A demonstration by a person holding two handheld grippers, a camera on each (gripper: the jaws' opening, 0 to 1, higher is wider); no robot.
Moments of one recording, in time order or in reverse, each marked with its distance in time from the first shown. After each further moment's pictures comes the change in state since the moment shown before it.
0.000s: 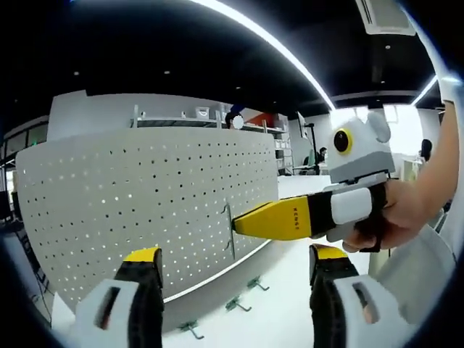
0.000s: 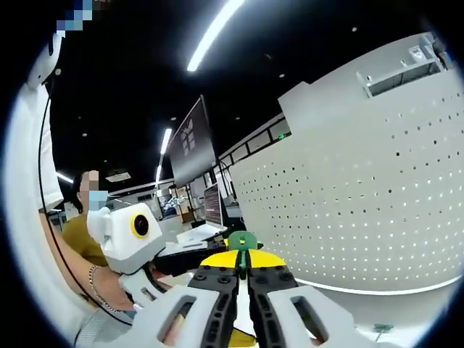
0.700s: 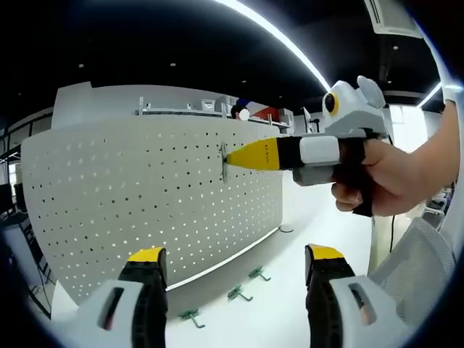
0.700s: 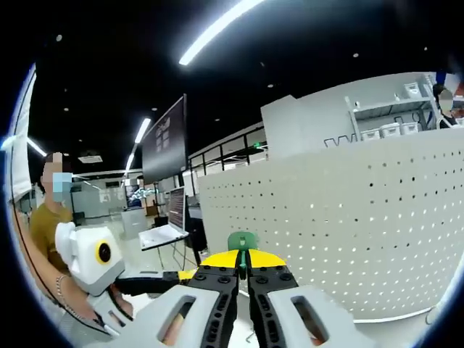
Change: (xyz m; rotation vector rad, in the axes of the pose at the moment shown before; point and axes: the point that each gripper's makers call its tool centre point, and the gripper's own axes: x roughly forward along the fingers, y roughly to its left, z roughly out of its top) left arm -0.011 0.007 -0.011 -0.032 0.026 0.025; right arm 0.009 -0.043 0.051 -0.145 -0.027 -0.231
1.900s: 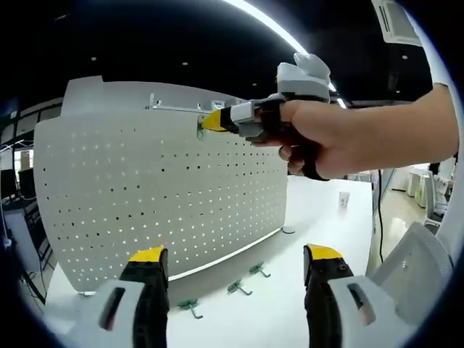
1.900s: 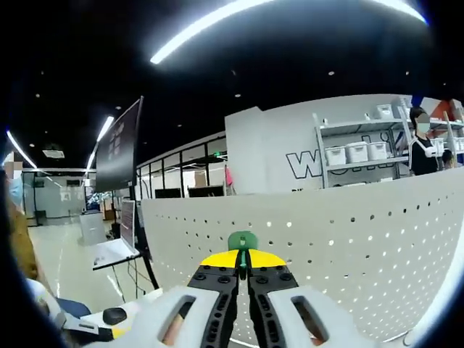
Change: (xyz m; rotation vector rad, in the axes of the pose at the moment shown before) left arm -0.016 0.007 -0.012 -0.063 -0.012 0.029; right arm 0.065 -0.057 0.051 -0.057 -0.055 -0.251
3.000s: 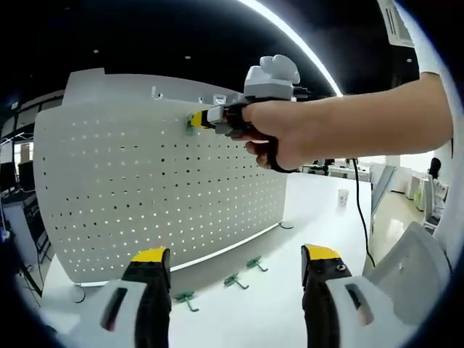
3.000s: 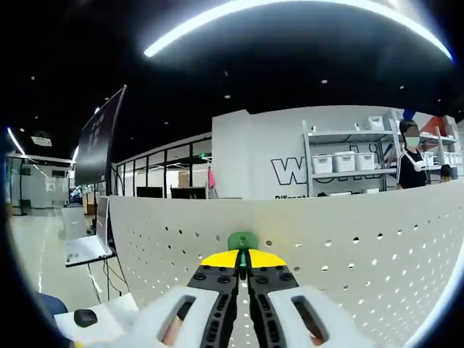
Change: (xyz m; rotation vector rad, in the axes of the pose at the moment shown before) left arm 0.000 -0.003 -0.011 -0.022 0.037 -0.004; right arm 0.048 -0.029 -0.004 -0.065 -0.014 -0.089
